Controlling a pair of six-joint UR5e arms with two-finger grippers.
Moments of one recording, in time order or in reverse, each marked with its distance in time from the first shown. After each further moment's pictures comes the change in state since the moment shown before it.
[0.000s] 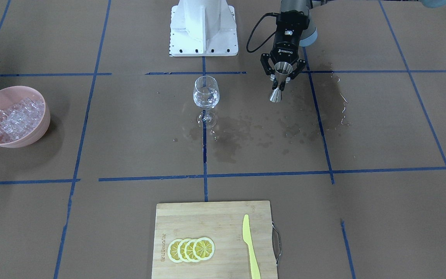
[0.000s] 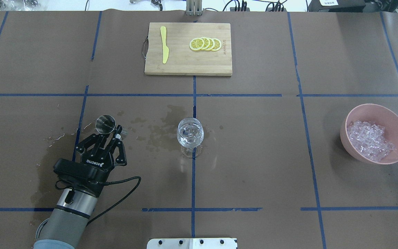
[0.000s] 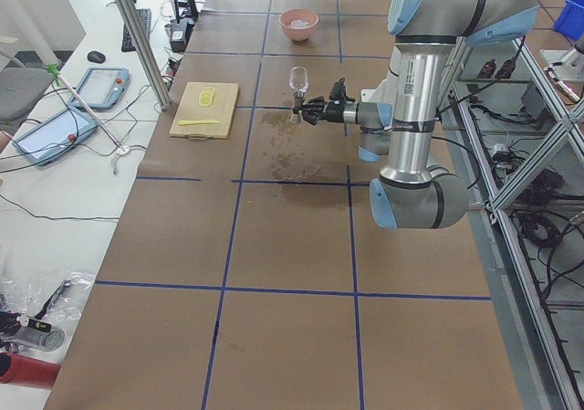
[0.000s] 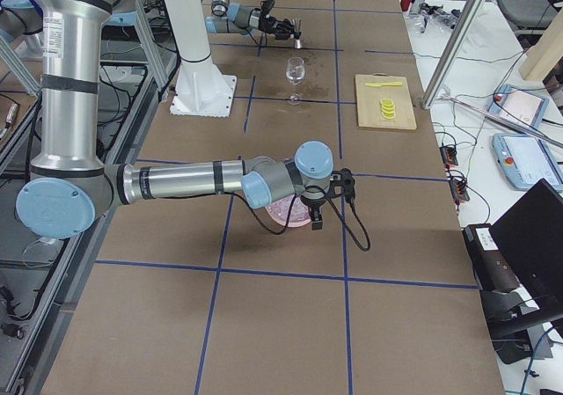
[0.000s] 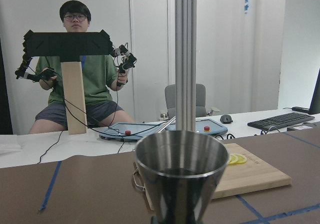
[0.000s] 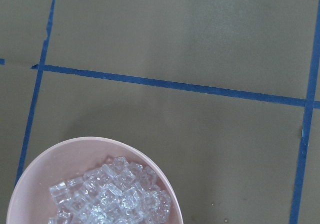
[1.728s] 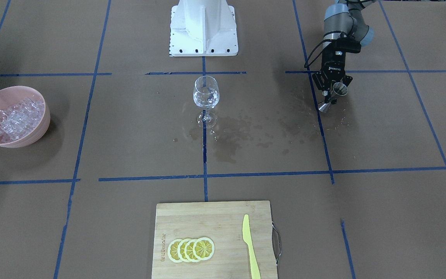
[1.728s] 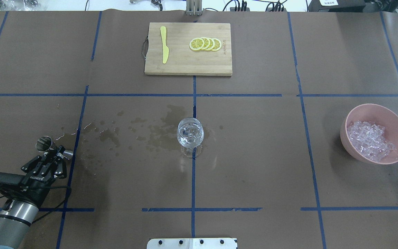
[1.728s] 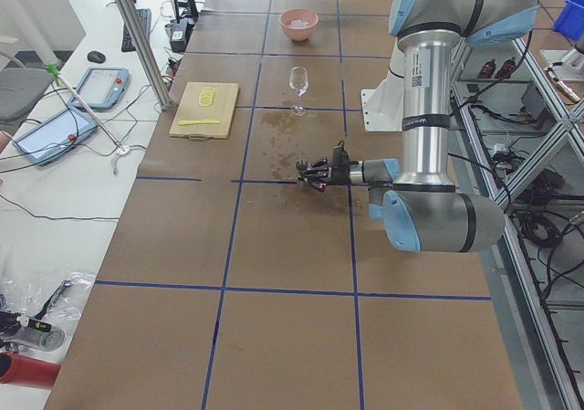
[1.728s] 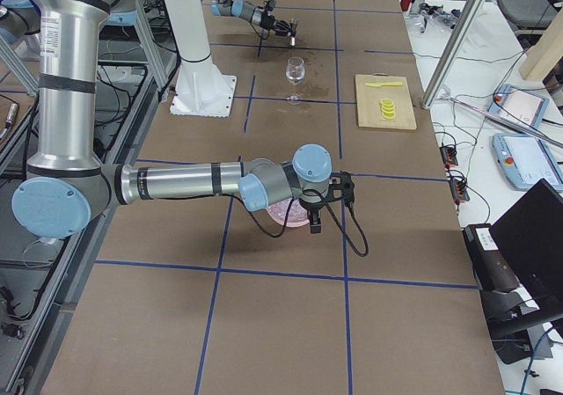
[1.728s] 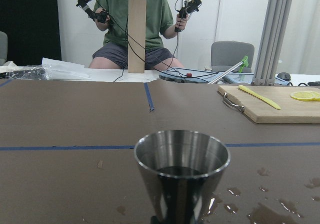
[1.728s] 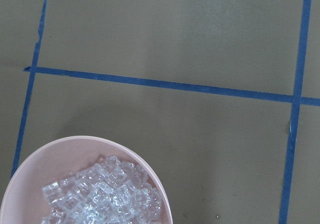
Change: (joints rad) left arm 0.044 0.360 0.090 0.082 -0.002 -0.687; right arm 0.019 -0.009 -0.004 -0.001 0.000 -0.002
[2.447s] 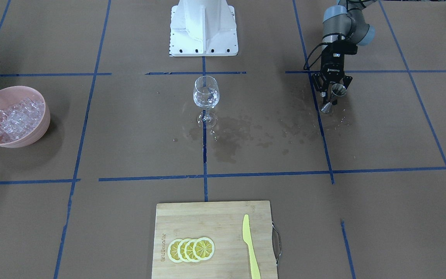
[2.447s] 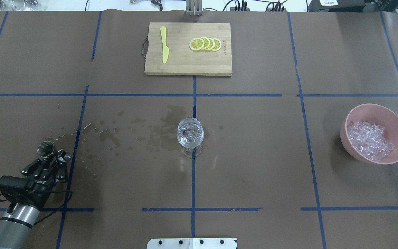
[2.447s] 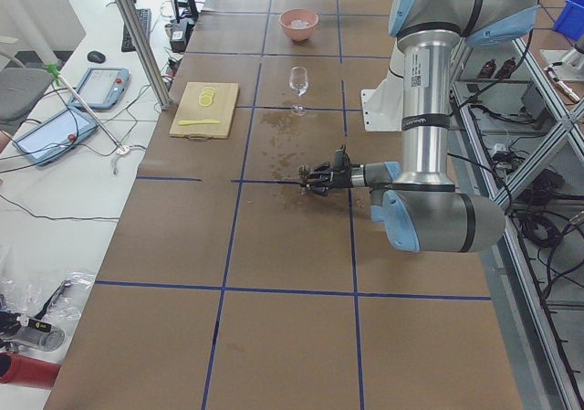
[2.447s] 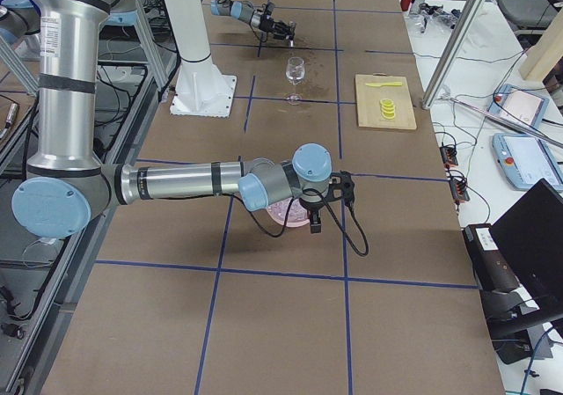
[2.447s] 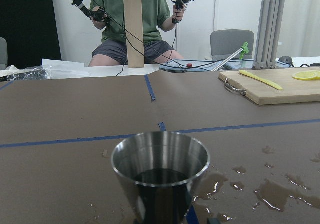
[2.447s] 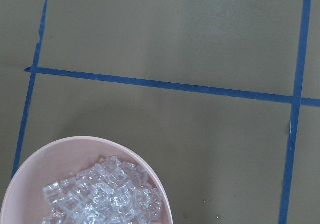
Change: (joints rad) left arm 0.017 0.010 0.014 0.084 0.000 -0.008; right arm 0.001 0.000 0.002 -0.001 0.000 -0.001
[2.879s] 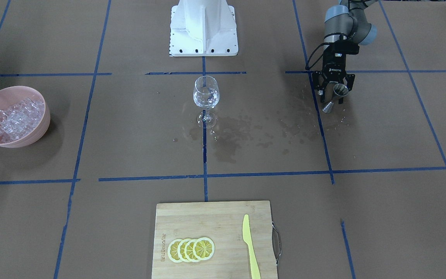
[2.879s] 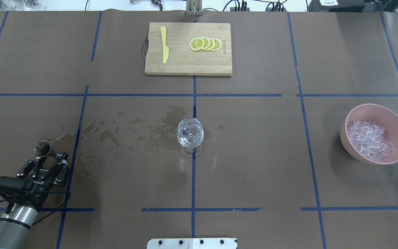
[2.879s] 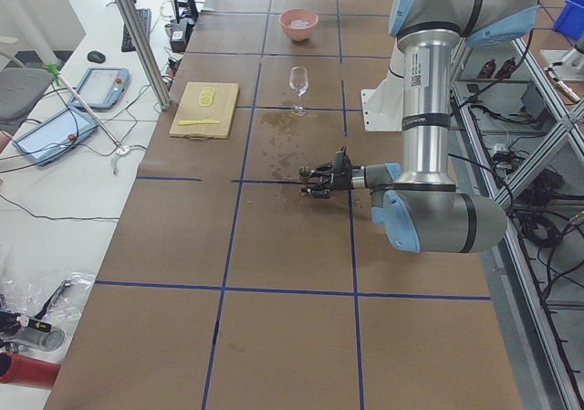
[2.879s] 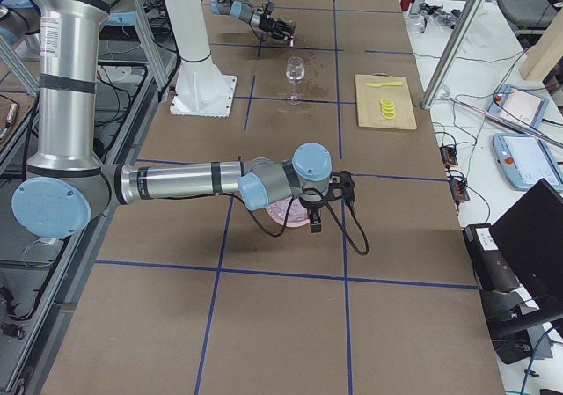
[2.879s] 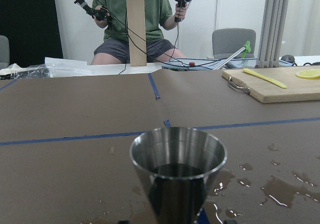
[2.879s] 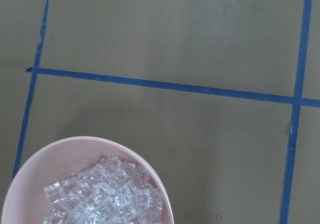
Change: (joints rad) left arm 0.005 0.007 0.001 0.006 0.000 -0.005; right arm 0.000 0.000 0.002 0.000 0.000 0.000
